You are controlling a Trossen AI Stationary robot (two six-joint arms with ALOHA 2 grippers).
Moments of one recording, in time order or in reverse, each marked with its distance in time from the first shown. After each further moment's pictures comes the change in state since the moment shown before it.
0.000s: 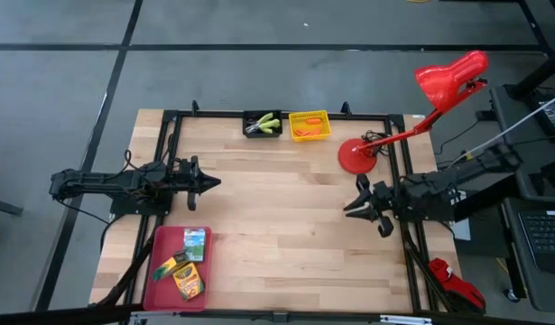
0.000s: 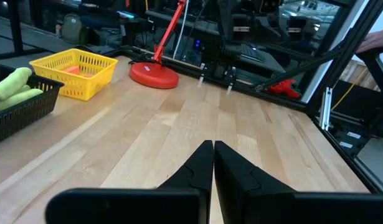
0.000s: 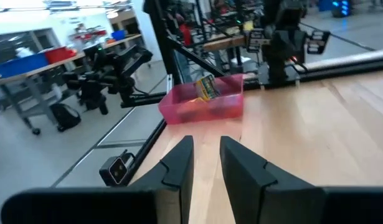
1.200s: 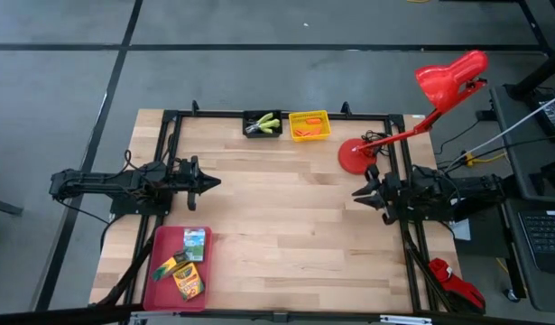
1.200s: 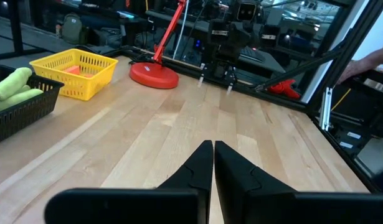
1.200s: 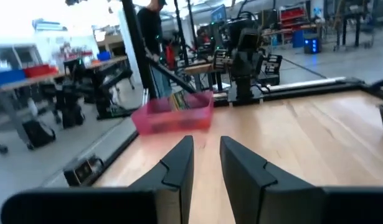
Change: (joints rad) left arm 0.000 0.000 0.000 0.000 0.000 0.000; right arm -0.310 -0.552 -0.184 -0.267 -0.220 -0.079
